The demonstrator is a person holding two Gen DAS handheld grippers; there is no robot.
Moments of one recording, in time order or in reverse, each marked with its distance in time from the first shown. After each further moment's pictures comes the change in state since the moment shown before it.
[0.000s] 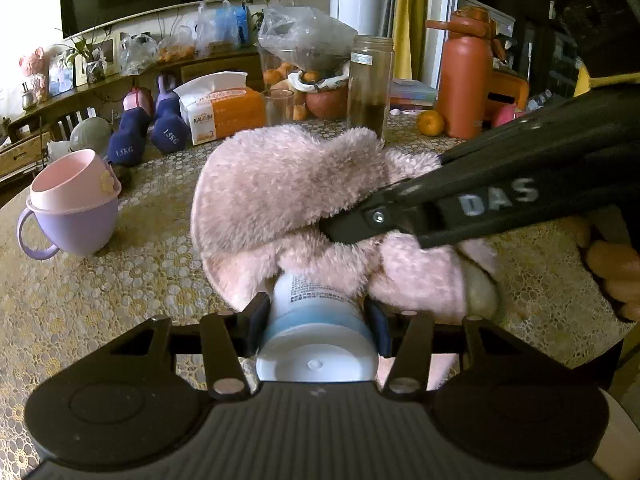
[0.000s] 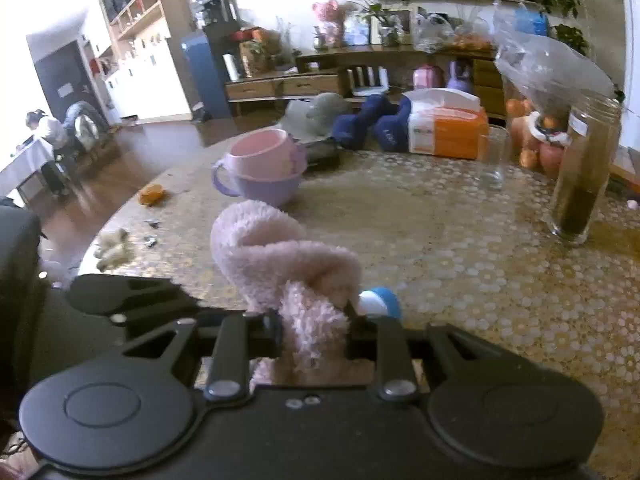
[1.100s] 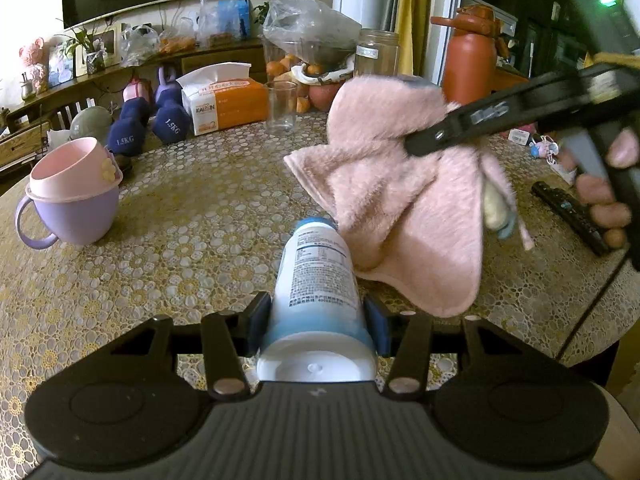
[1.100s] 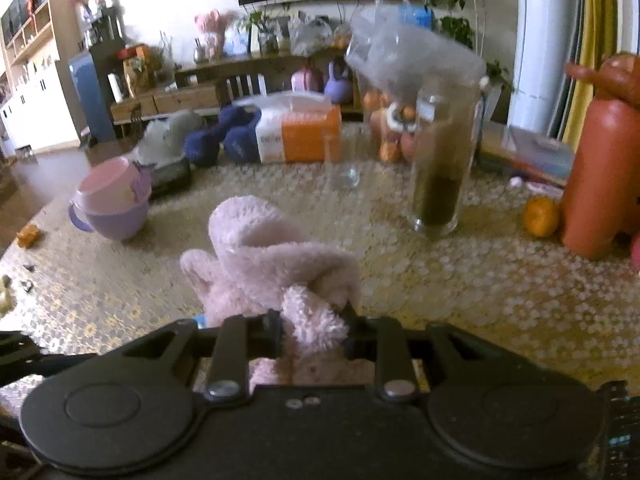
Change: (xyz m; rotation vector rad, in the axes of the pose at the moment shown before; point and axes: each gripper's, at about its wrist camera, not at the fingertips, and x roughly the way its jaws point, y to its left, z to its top) left arm 0.005 0.006 -0.002 -0.016 0.018 -0.009; right arm -0.018 -0.066 0.005 0.124 -0.060 -0.290
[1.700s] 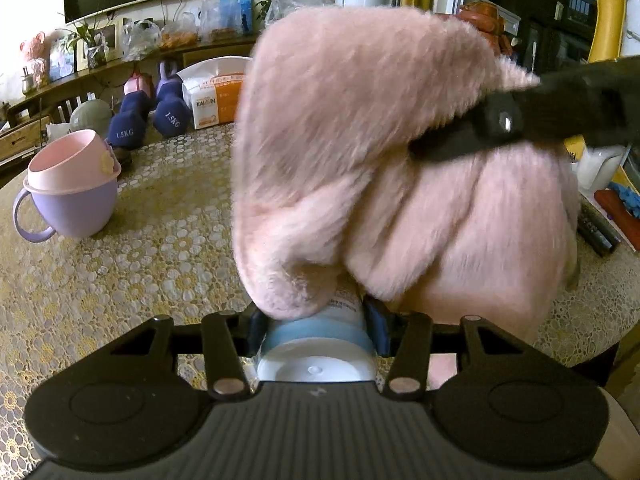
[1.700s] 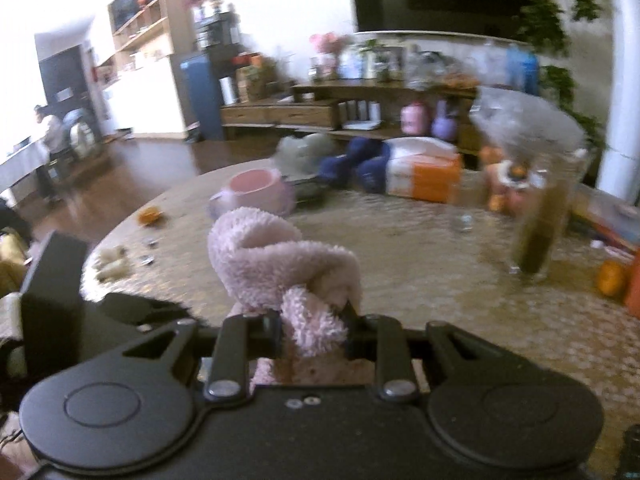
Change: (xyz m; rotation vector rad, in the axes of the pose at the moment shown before) left arm 0.004 0.001 -0.002 -0.015 0.010 -0.001; right arm -0.052 0.063 -0.006 -0.192 -0.027 0.312
